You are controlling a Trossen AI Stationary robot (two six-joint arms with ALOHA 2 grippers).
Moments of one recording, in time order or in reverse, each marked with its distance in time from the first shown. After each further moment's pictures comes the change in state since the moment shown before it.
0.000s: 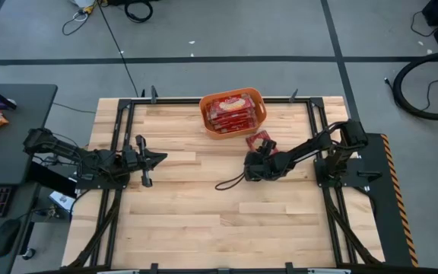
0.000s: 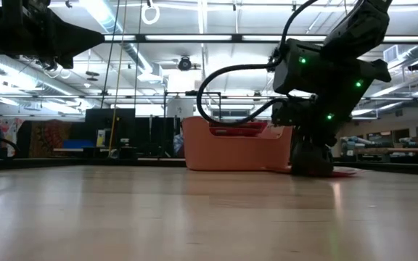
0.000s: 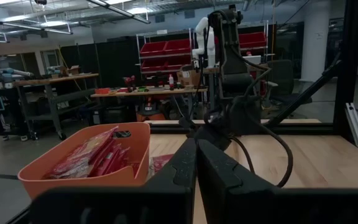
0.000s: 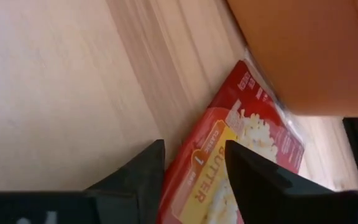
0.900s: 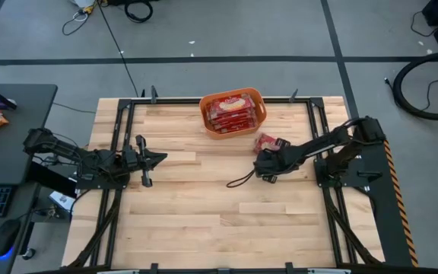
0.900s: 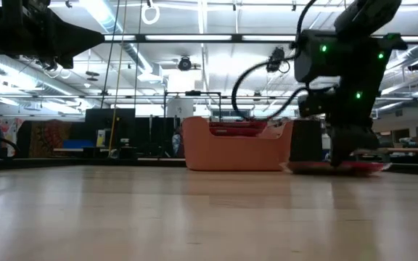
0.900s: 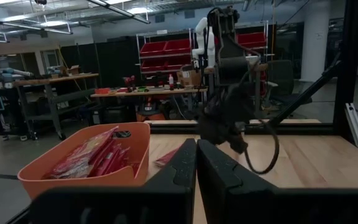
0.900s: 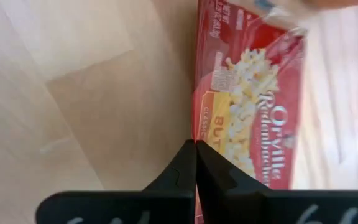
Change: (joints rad) left arm 0.000 0.000 0.000 0.000 0.000 -0.001; right arm -0.009 -0.178 -0.011 -0.344 -0.228 0.136
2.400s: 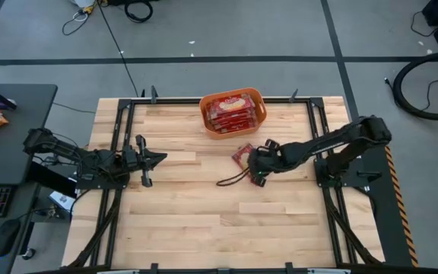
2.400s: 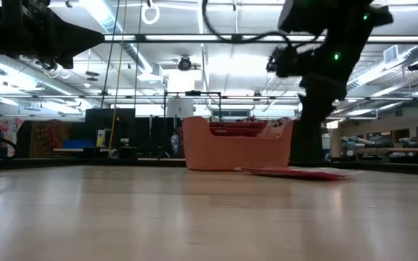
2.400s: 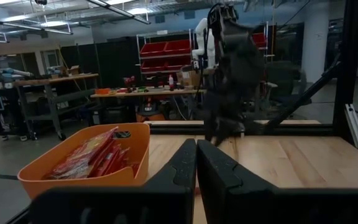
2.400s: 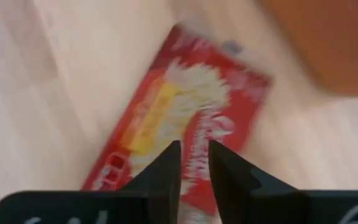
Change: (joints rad) left arm 0.000 0.000 0.000 0.002 0.000 -0.001; right arm 0.048 -0.094 0.138 0.080 -0.089 -0.001
